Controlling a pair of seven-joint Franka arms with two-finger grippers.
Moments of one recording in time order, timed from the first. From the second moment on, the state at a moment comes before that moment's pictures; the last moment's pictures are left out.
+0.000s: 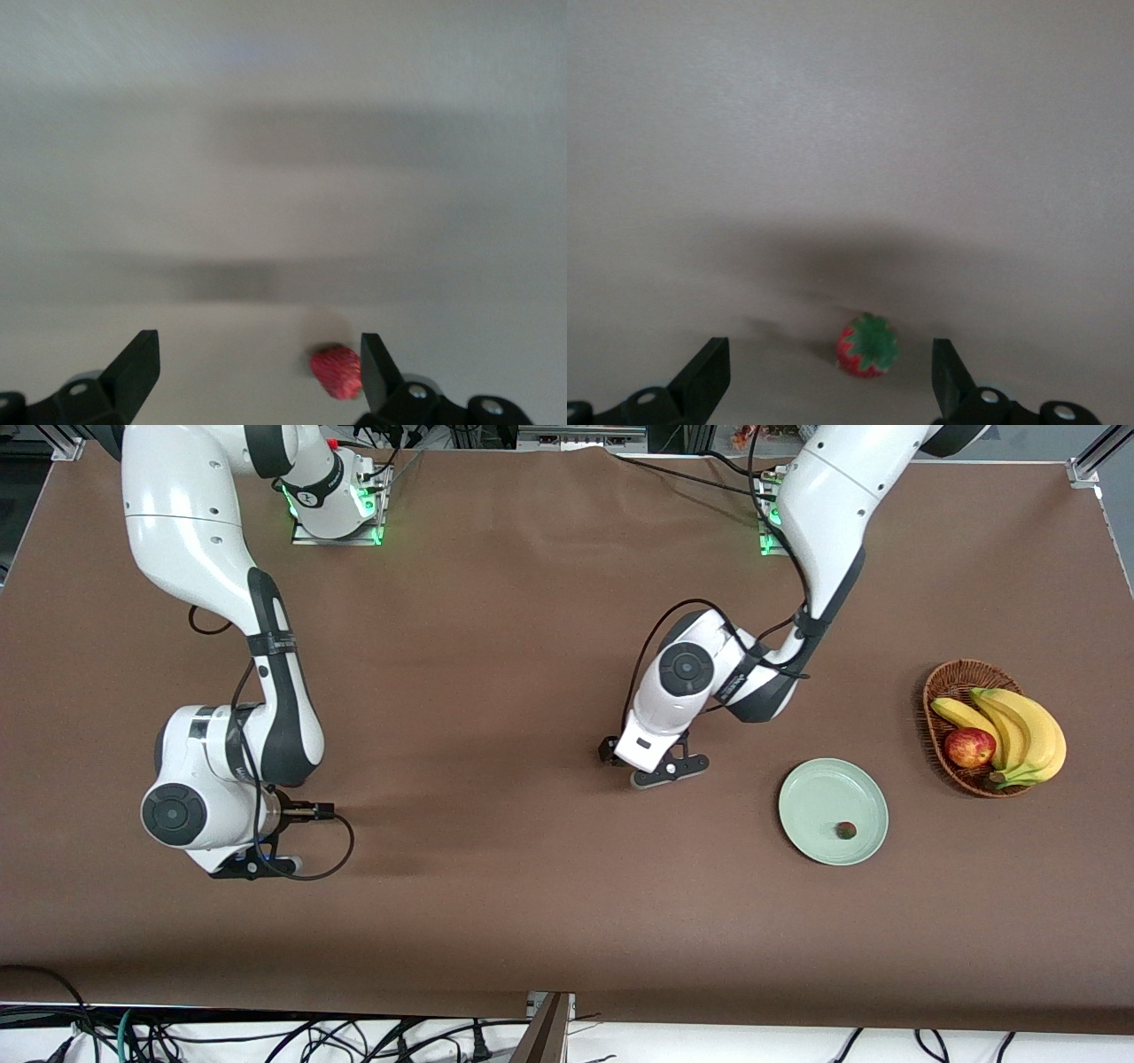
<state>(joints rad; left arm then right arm) -0.37 0.70 -0.27 -1.68 0.18 2.41 -1.00 0.34 0.81 -0.32 -1.37 0.16 1.94 -0.03</state>
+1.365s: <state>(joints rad) -0.39 0.71 -0.20 -1.62 0.20 2.32 -0.99 0.35 0.65 -0.32 -1.85 0.16 2.36 -0.16</state>
